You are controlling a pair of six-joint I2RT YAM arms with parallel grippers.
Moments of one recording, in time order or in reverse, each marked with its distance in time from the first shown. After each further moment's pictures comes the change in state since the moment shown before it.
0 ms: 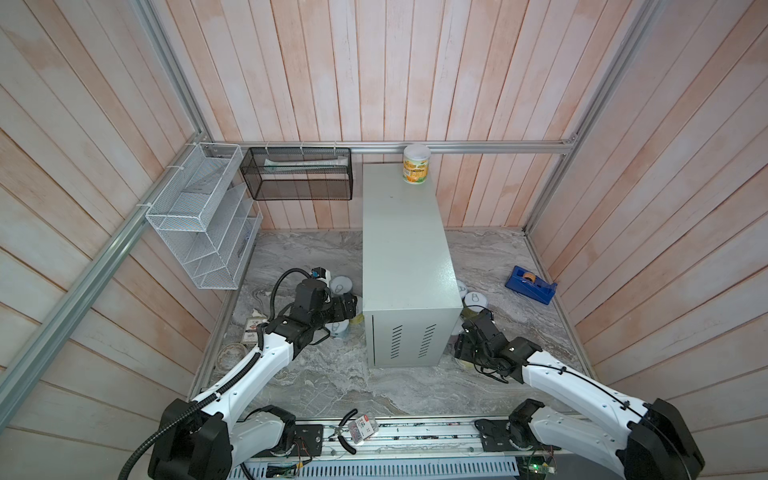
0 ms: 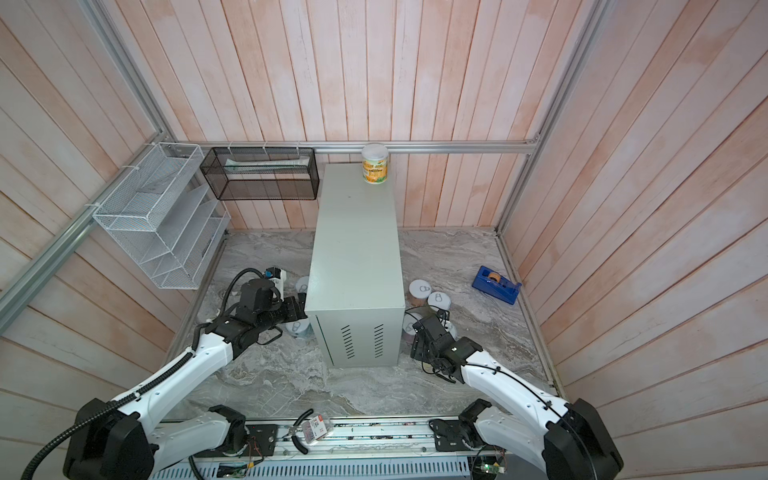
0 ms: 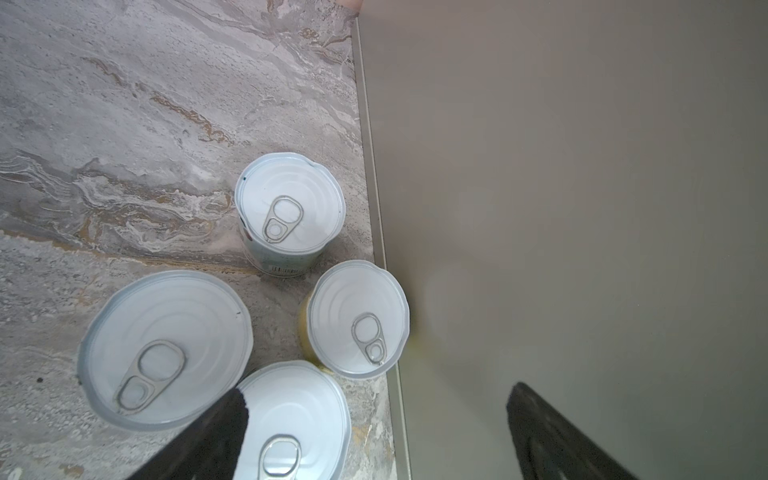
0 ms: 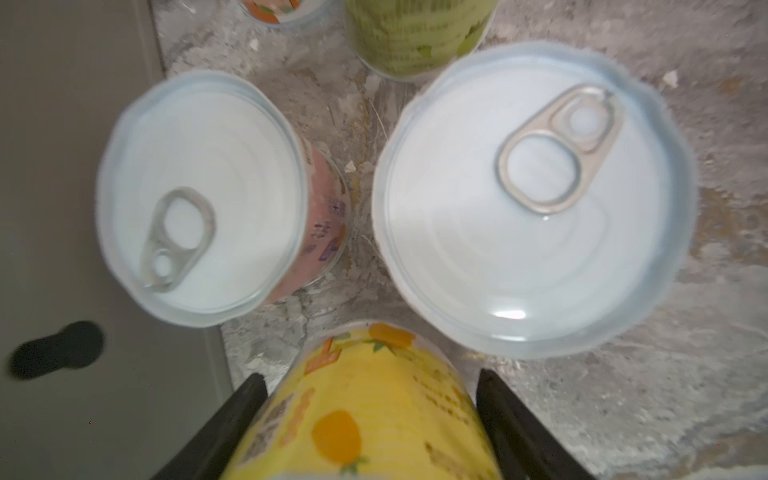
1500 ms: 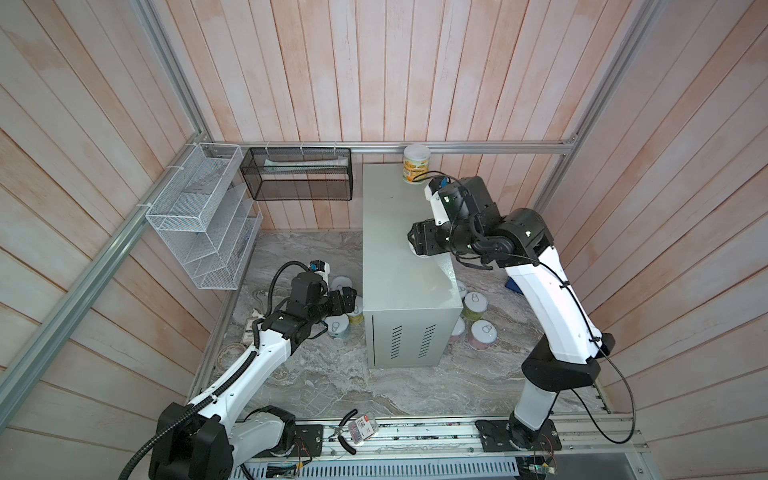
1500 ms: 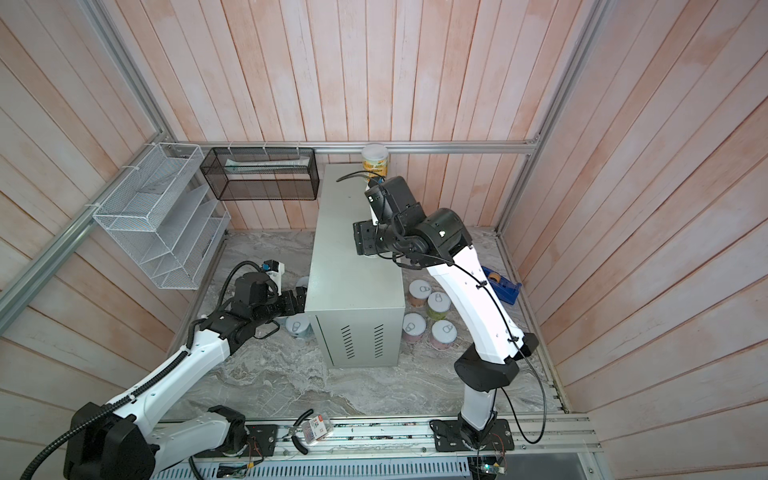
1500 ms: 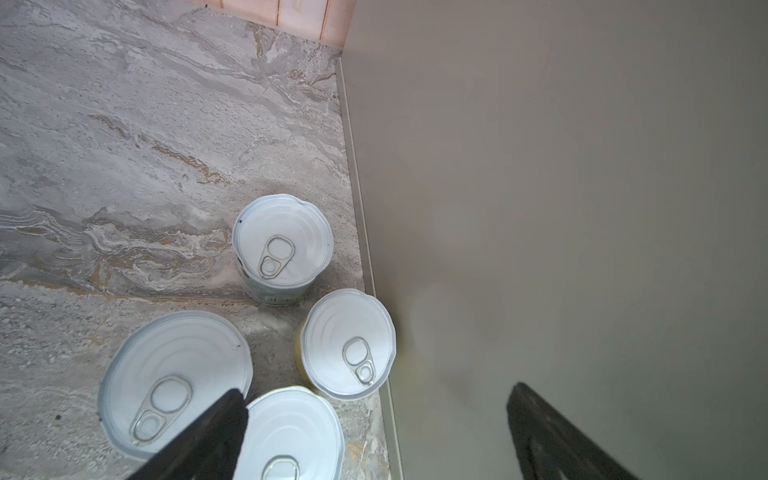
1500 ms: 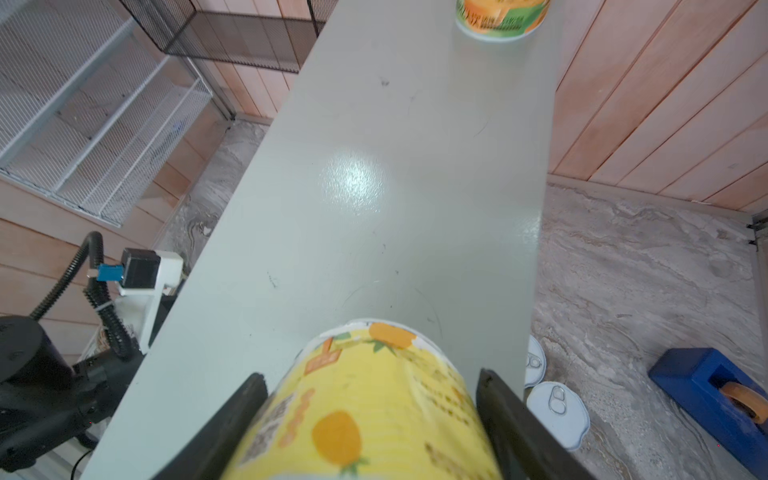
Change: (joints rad) left arm 0.031 -0.004 0.063 -0.022 0.038 0.052; right arm 0.172 0.832 1.950 -0.756 -0.005 -0.463
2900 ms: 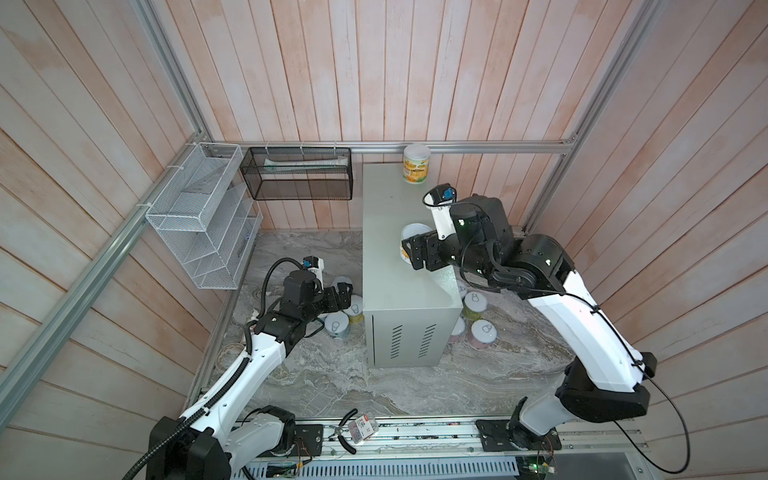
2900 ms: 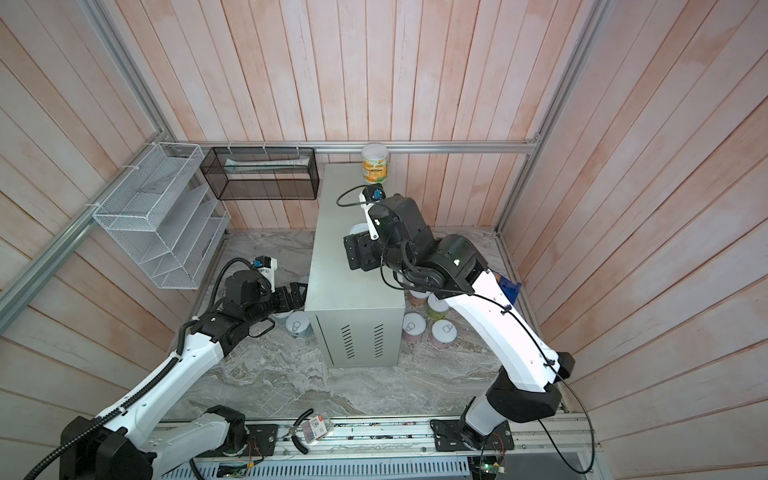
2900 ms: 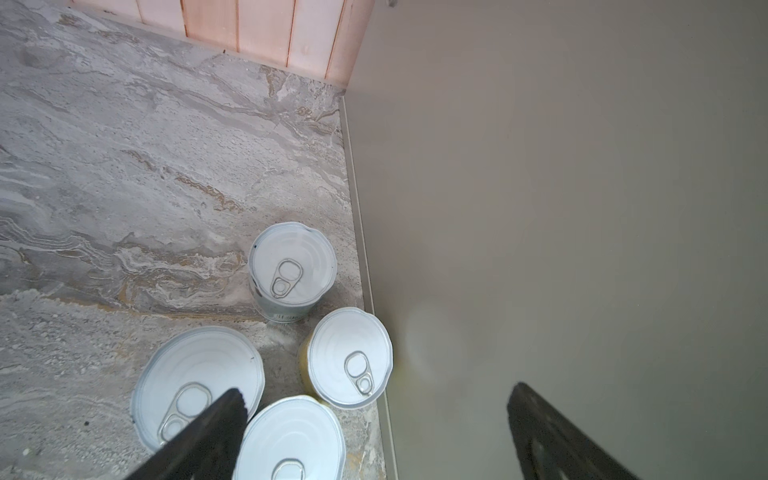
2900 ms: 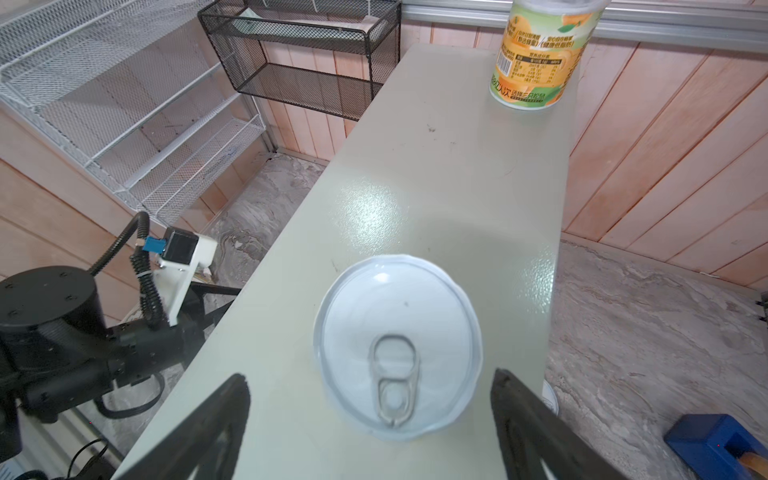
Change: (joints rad) left arm 0.022 -0.058 0.015 -0.015 -0.014 0.001; right arm 0.125 -0.289 -0.391 0.298 0.084 -0.058
